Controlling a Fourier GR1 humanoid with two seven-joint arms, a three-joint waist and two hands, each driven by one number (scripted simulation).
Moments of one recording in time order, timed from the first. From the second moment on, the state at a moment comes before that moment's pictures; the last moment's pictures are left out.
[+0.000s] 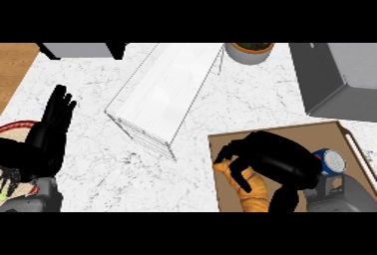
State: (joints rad) left arm -0.08 0.17 0.07 -1.68 0.00 0.15 0.17; right arm -0.31 -0.44 0.46 -1.78 0.46 0.50 -0.18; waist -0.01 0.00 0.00
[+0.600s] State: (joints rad) left arm -0.09 0.16 0.07 -1.68 0.00 0.14 0.17; right arm -0.57 -0.35 0.12 -1.83 0.20 0.59 0.18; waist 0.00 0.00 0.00
